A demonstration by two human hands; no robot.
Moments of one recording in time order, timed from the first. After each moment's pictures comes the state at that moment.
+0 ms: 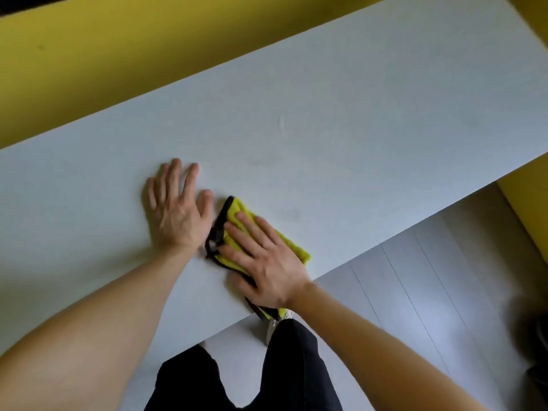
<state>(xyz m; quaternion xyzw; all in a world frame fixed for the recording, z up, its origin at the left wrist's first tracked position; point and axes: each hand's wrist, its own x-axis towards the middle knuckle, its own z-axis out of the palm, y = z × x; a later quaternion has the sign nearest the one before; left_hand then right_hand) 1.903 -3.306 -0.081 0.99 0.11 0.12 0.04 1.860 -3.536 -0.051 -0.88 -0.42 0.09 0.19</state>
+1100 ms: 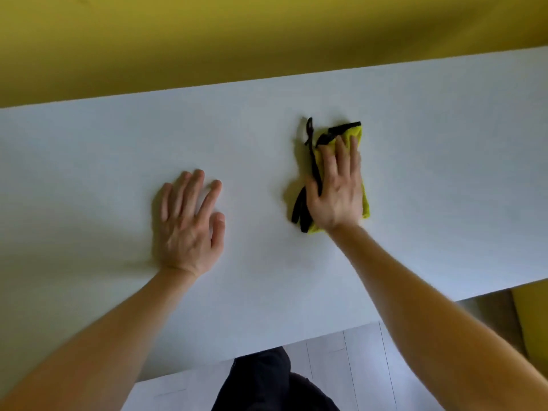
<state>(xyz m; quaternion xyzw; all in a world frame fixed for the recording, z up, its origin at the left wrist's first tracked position) 1.904 -3.313 -0.075 0.98 0.11 0.11 0.07 2.079 -3.556 -0.054 -0.96 -0.20 0.00 0.18</state>
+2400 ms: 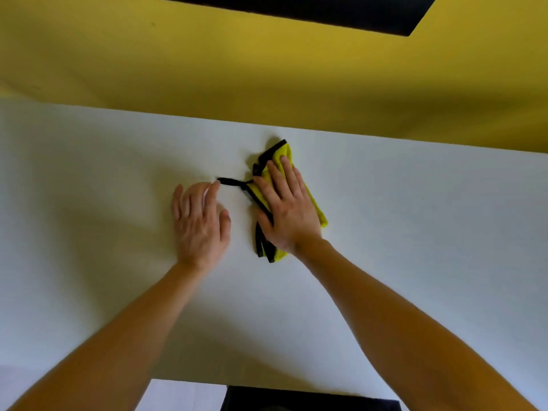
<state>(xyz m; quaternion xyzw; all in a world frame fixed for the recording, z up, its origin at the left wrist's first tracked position) 1.977 -3.331 -0.058 0.95 0.29 0.10 0.05 2.131 -3.474 -0.051 -0.84 -0.51 0.09 0.13</state>
